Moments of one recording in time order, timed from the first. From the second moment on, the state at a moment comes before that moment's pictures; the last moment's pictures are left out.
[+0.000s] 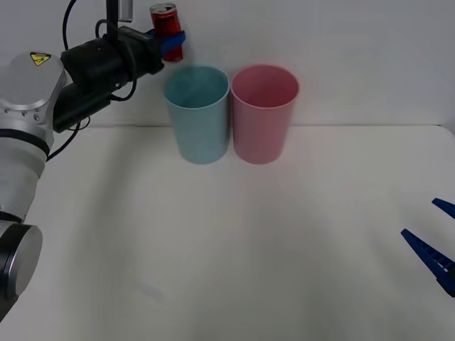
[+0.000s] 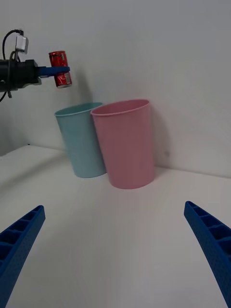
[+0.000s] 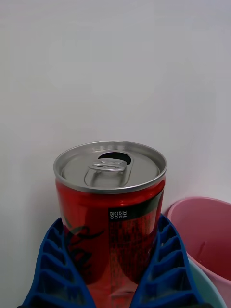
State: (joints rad) right arm 0.35 -0.40 -0.52 -1.66 0.96 -1.22 0.00; left arm -0.90 0.42 0.02 -0.96 -1.44 -0.66 0.35
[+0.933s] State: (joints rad) right arm 0.35 -0.40 -0.52 -1.66 0.96 -1.22 0.00; left arm -0.92 0.38 0.00 -0.94 -1.47 -0.65 0.33
